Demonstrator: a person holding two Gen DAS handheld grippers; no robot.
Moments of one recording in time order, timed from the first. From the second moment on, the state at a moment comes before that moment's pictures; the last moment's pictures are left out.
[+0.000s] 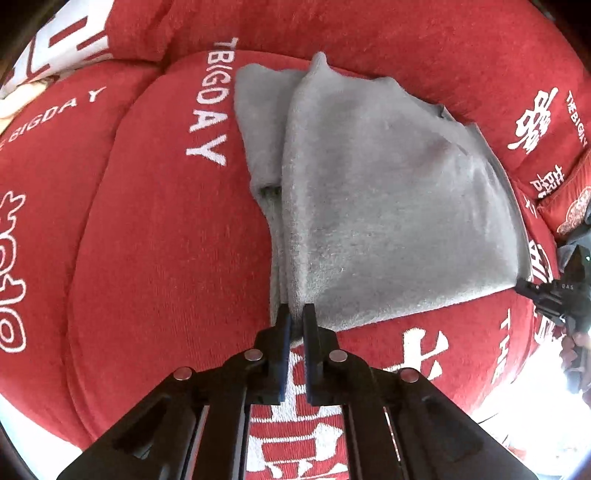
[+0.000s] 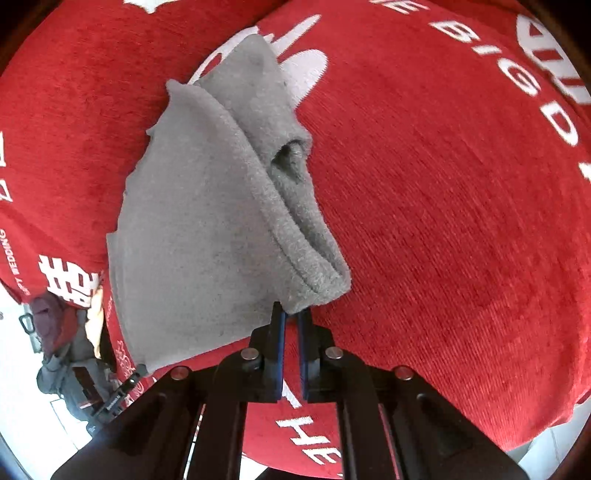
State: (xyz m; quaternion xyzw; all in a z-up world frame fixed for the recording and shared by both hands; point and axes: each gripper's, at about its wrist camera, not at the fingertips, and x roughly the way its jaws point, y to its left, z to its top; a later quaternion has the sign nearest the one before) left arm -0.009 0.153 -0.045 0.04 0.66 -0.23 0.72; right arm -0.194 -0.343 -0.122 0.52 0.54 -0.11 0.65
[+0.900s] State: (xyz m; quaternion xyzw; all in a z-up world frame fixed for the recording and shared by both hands) left arm -0.019 0.238 -0.060 0.01 0.69 -0.06 0.72; right arm -0.055 -0.084 -0.145 0.64 0.53 0.11 0.54
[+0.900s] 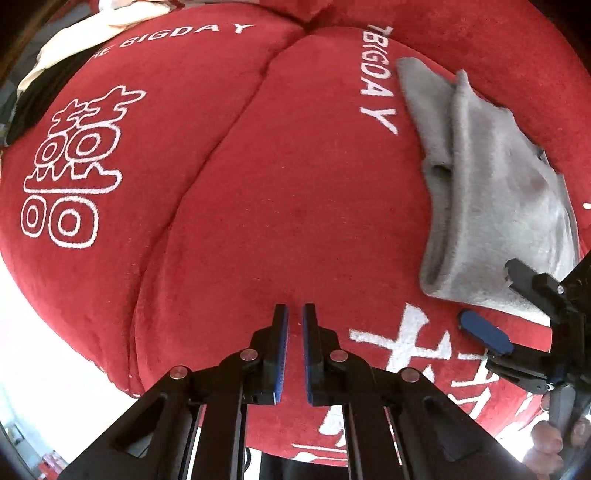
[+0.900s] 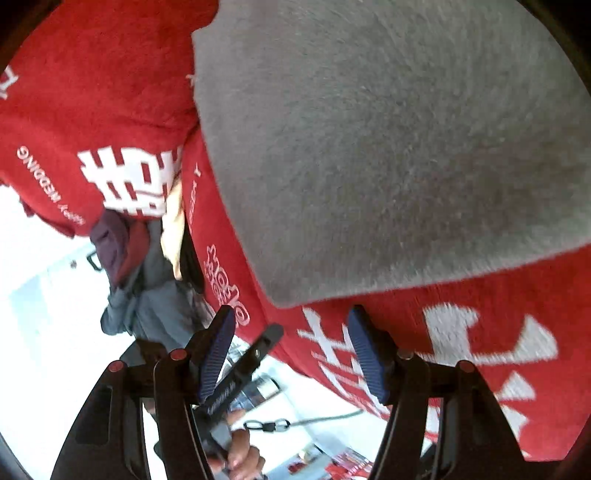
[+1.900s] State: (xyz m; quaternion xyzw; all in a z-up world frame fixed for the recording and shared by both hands) left arm -0.006 0.265 -0.031 0.02 0.68 -0.05 0.73; right arm -0.037 -0.080 -0.126 0.55 0.56 0.11 0.61
